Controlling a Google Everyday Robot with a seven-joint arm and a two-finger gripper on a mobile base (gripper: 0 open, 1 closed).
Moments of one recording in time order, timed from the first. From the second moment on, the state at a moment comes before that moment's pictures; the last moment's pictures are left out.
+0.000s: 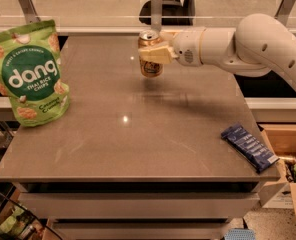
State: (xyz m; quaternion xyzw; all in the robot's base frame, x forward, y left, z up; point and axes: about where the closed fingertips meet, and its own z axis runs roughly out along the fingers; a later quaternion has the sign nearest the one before) arm 0.665 -0.021 0.929 -0.42 0.66 0.28 0.55
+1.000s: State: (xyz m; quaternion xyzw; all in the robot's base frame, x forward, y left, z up) arm 0.594 0.041 0.939 -0.45 0.63 0.34 0.54
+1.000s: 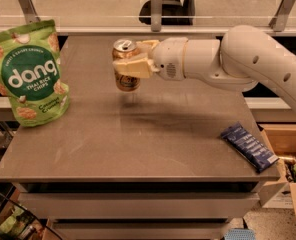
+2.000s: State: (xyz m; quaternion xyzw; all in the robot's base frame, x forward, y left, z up) arm 0.549 0.092 0.936 -0.47 0.63 0.35 0.52
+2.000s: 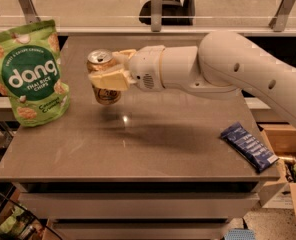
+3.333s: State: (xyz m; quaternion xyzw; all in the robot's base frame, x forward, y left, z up) arm 0.538 0.127 0.912 -0.48 0.61 0.38 0.51
